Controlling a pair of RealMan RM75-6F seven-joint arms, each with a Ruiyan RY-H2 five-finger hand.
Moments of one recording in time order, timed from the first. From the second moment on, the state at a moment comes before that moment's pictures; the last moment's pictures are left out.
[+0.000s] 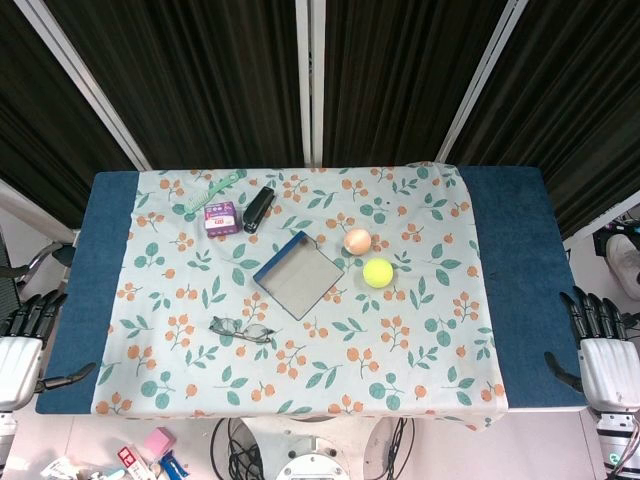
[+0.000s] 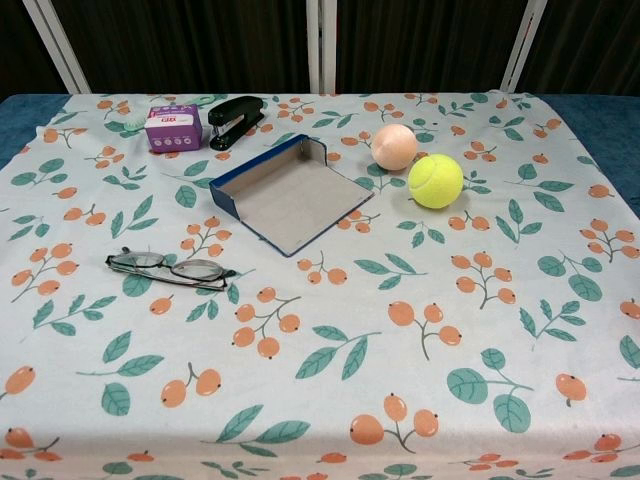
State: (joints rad) left arm -0.06 -1.10 0.00 -1.57 1.58 1.56 0.04; right arm 0.01 -1.14 0.05 -1.64 -1.52 1.56 -0.11
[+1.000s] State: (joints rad) left arm -0.36 -1.09 -0.03 -1.68 1.76 1.23 0.08; right arm -0.03 -1.09 0.05 -1.66 -1.53 1.62 -0.10
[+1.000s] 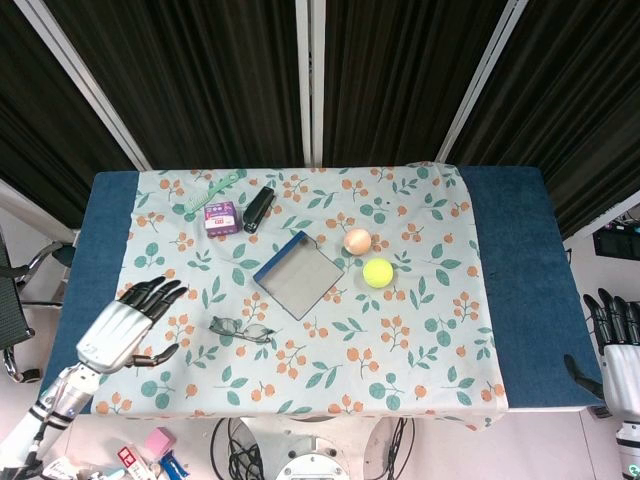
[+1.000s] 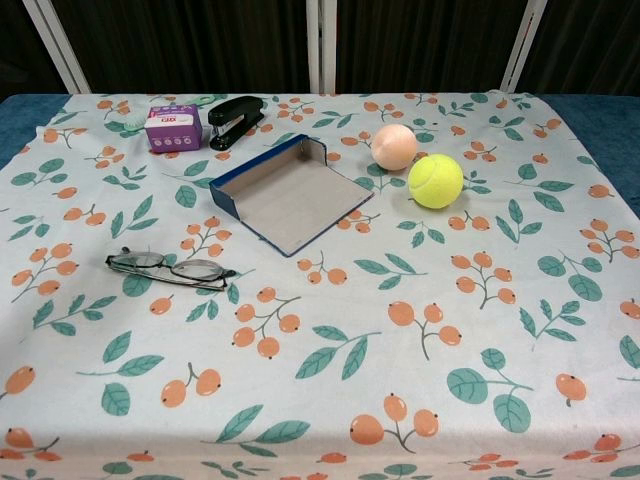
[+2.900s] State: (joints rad) left arm -0.75 -1.44 -0.06 -1.43 1.31 0.79 0.40; right arm -0.08 -1.09 0.08 -1.63 -1.49 1.65 -0.01
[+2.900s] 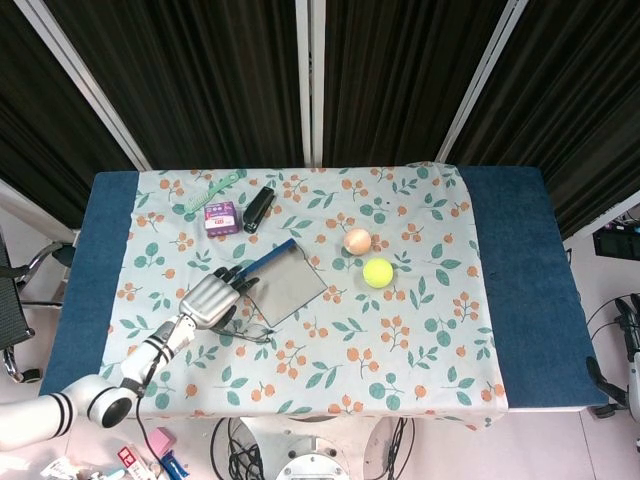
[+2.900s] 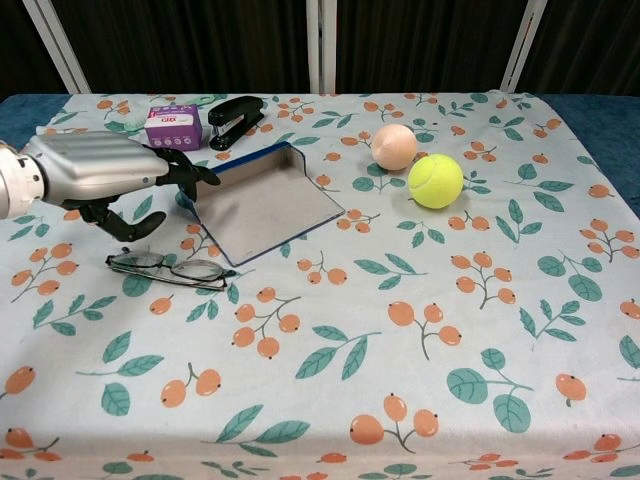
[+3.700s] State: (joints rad) left arm -0.71 -1.40 -0.05 -1.36 1.25 0.84 0.38; right arm -0.07 -1.09 0.08 -1.65 -1.50 1.64 -0.05
